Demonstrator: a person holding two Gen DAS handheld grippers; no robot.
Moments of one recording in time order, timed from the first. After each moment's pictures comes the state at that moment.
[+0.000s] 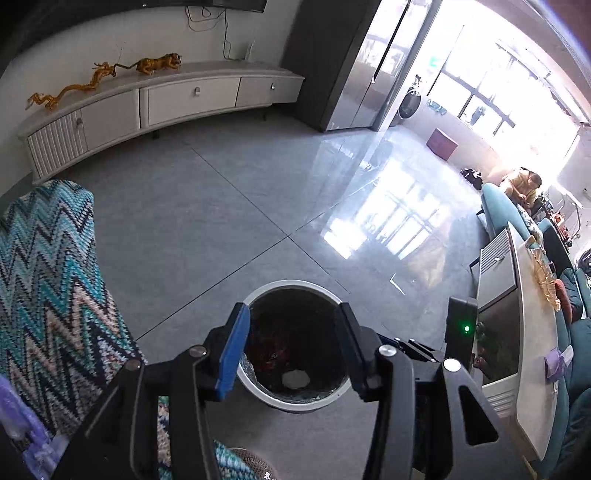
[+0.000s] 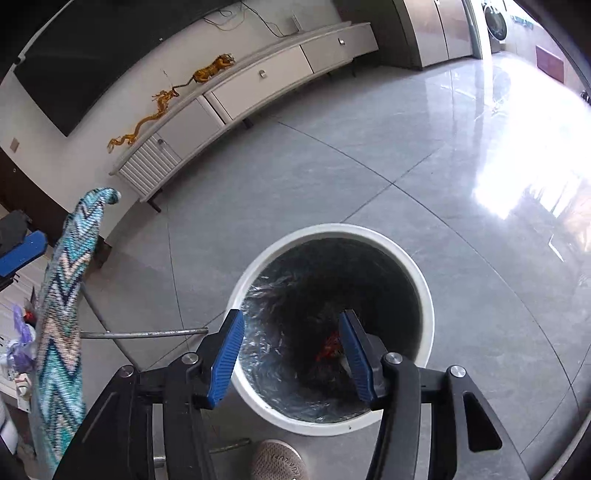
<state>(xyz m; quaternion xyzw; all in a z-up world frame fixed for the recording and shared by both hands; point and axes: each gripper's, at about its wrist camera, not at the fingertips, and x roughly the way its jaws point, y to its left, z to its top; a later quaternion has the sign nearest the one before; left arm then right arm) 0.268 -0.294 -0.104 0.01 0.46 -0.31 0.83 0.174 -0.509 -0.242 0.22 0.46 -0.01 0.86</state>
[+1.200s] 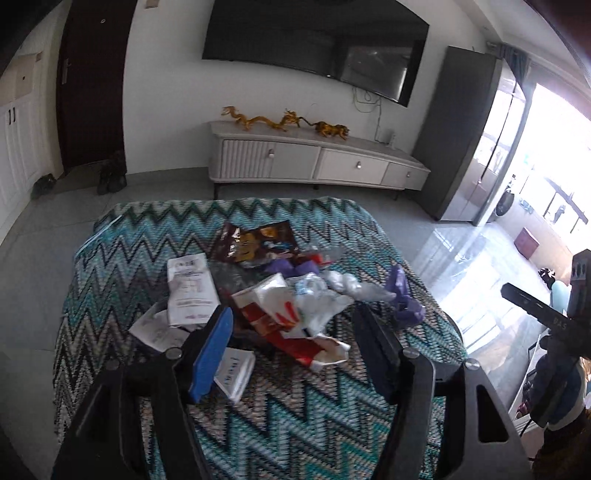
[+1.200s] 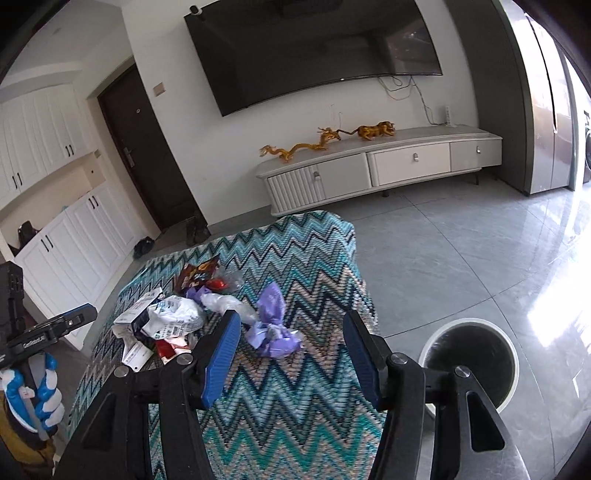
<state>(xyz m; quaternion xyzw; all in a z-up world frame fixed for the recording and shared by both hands) 0.121 0.129 -0.043 -0.08 0.37 -0.08 0.92 0.100 -0.233 -0.041 0.08 0.34 0.16 0.92</state>
